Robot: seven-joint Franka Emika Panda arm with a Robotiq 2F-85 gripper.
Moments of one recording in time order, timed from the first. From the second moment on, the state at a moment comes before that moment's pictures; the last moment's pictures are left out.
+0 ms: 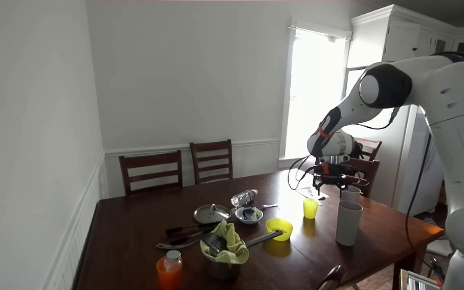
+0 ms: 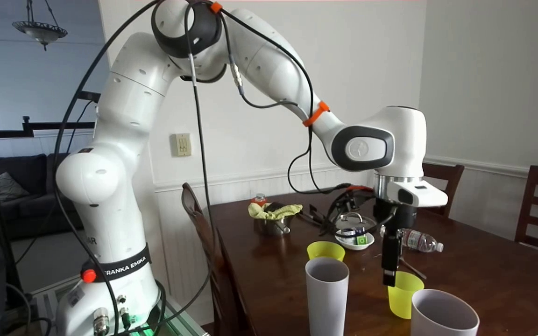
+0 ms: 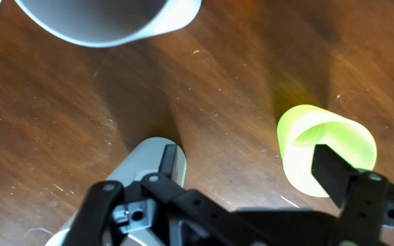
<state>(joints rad) -0.47 0.47 -0.42 -1.95 0.14 2.35 0.39</state>
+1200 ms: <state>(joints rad) -0.58 0.70 -0.29 -1.73 0.32 2.37 0.25</state>
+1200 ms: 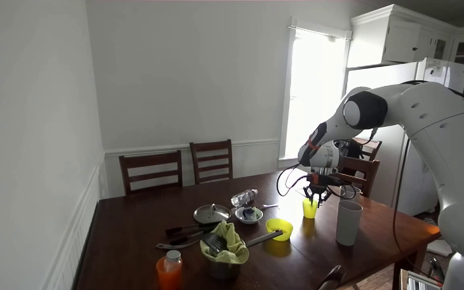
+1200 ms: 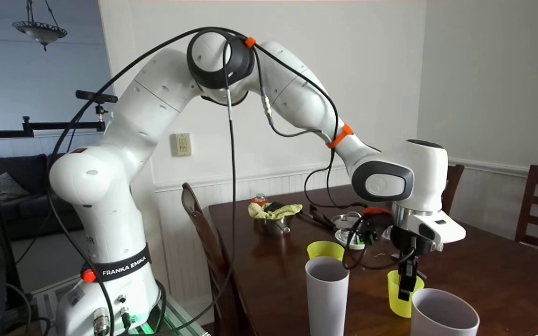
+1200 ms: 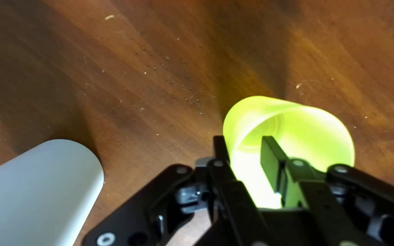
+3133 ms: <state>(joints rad) -0.32 0.58 -0.16 -1.78 0.08 2.11 -0.25</state>
